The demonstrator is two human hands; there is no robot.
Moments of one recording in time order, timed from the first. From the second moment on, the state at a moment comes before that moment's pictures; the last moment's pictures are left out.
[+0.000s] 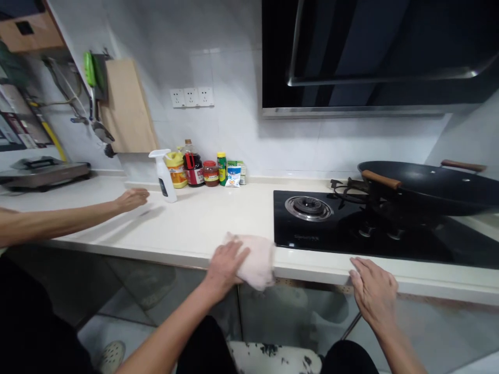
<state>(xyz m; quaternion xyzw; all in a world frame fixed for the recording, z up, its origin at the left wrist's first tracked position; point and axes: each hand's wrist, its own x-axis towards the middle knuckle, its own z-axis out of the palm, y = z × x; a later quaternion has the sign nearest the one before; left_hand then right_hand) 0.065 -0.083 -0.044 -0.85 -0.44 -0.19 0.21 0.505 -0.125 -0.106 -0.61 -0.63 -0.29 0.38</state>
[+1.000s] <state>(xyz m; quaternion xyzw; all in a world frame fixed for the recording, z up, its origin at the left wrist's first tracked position) 0.226 -0.097 -0.047 -0.85 -0.43 -0.15 0.26 0.488 -0.166 -0.067 -0.56 -0.61 -0.08 0.56</state>
